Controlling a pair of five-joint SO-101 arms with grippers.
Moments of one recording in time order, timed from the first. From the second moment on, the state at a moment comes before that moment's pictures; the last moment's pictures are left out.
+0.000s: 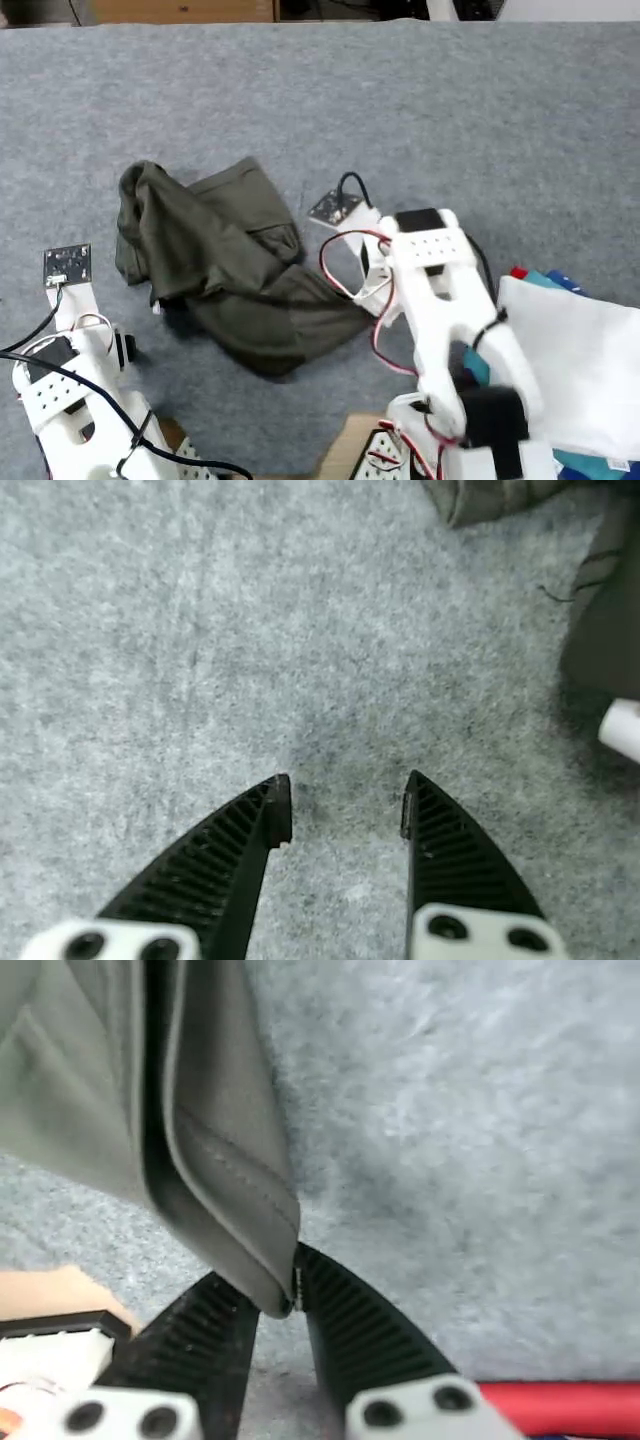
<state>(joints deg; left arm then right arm) -39.2 -61.1 81.6 58.7 -33.3 -12.1 -17.2 43.6 74.9 30.6</state>
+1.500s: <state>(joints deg) -15.5 -85.3 96.5 36.3 -45.1 -7.5 4.4 34.9 39.3 18.8</state>
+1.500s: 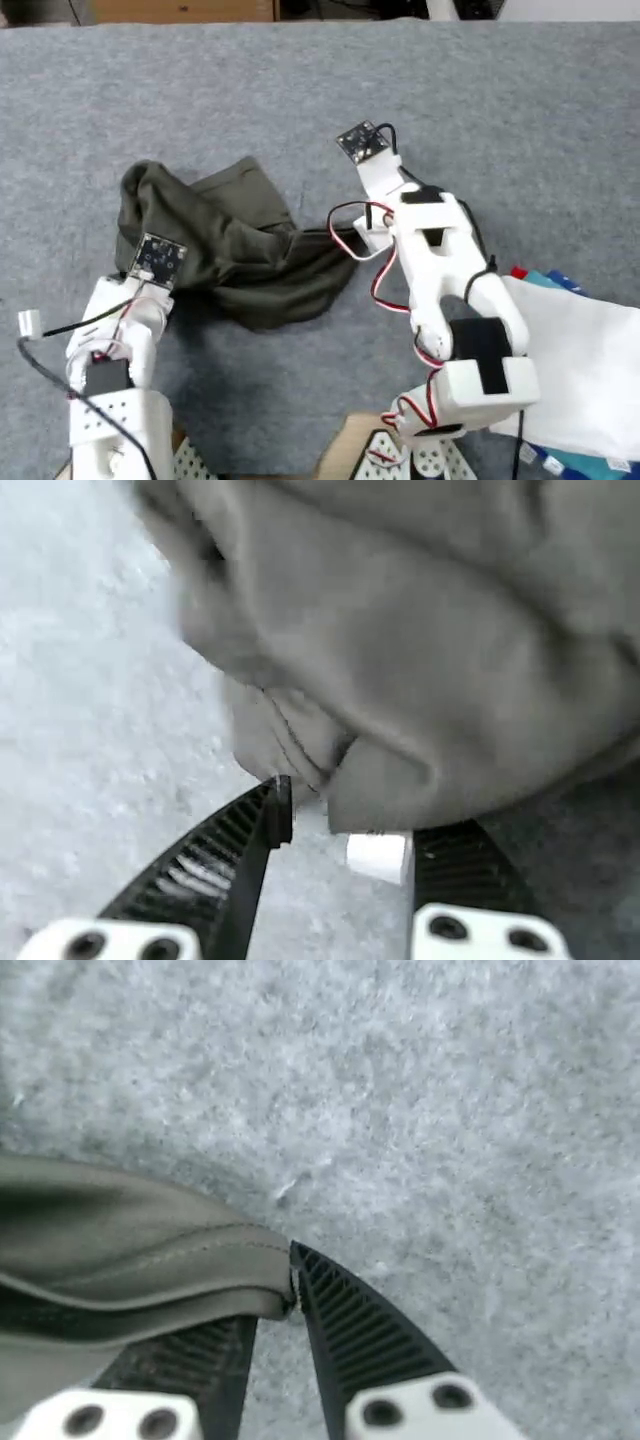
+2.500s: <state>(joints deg) -9.9 -98.1 96.6 55.1 -50.1 -7.5 4.4 34.9 39.3 18.8</state>
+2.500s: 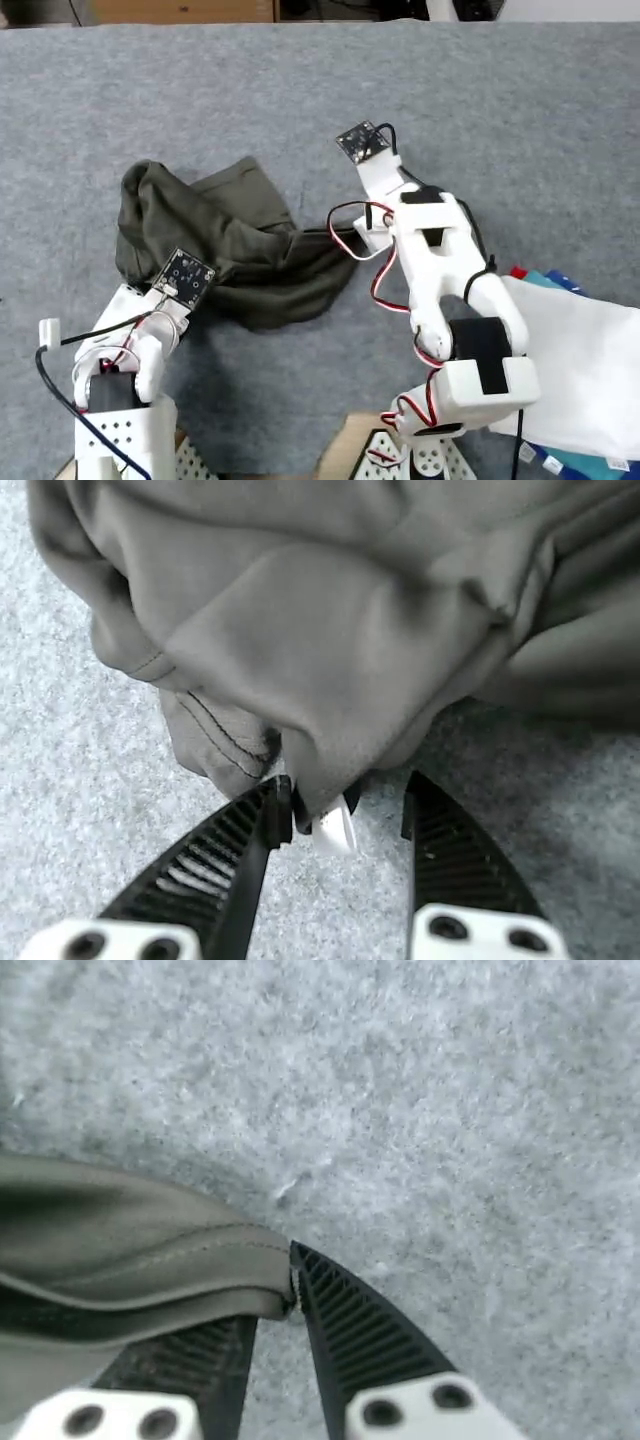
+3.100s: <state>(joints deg) -8.6 -97.8 96.6 54.9 -48.1 -7.5 4.4 34.9 39.3 18.8</state>
